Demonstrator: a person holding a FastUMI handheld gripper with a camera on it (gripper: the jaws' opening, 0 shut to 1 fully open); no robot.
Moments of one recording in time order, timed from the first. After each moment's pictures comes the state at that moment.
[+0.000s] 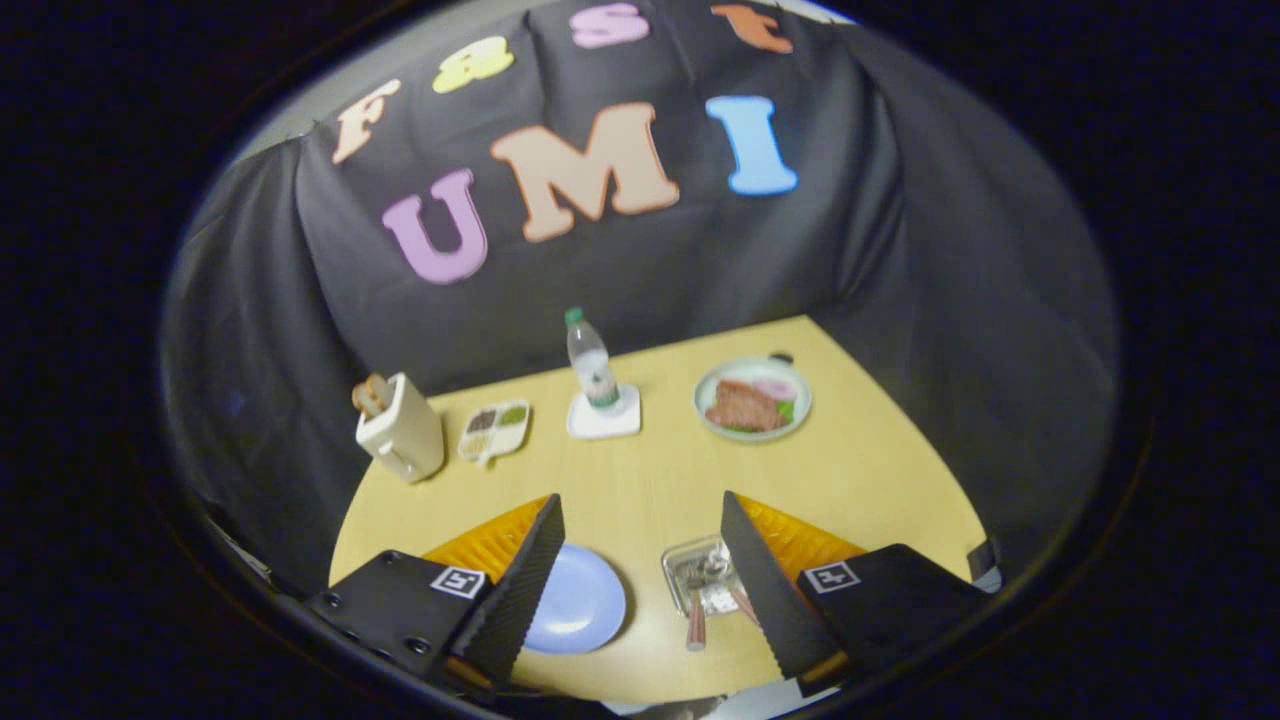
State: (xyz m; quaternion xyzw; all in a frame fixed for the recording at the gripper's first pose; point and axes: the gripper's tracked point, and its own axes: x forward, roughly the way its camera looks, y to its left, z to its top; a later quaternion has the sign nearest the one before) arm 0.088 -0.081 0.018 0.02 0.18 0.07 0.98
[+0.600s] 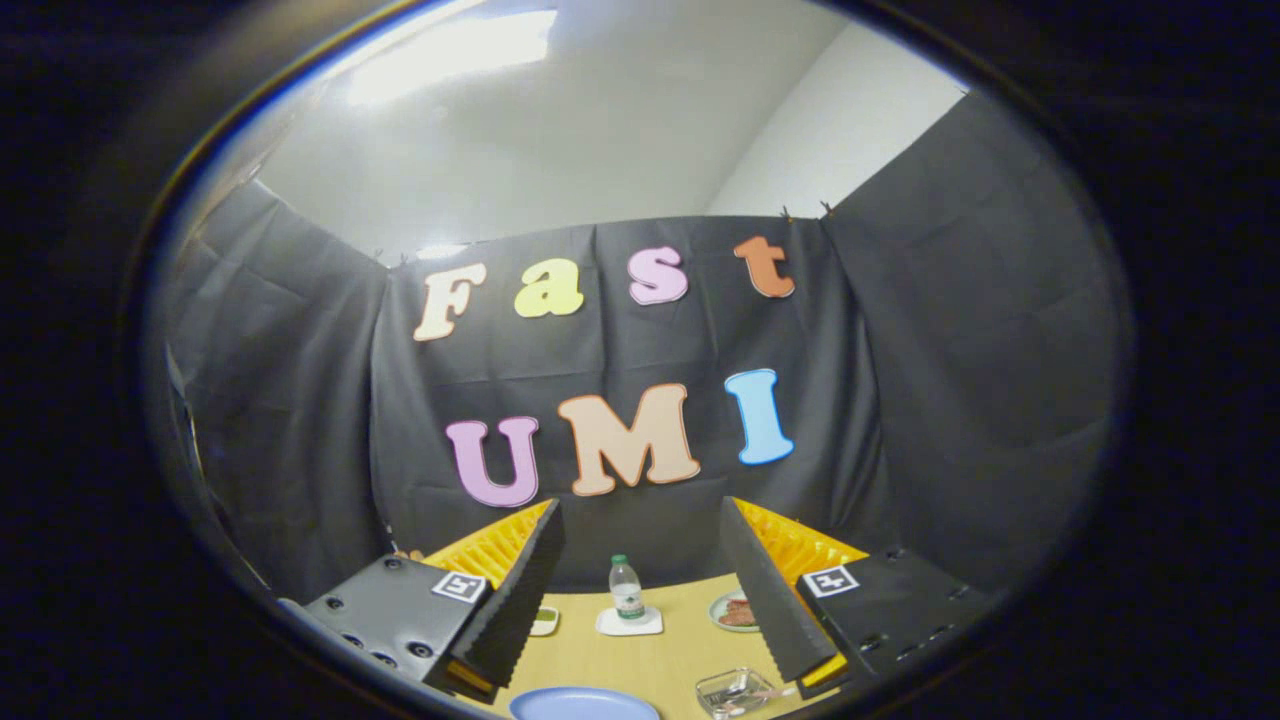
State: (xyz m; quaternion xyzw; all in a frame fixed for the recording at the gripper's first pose) arm -0.034 -0.044 0.159 0.03 -0.18 0.07 0.98
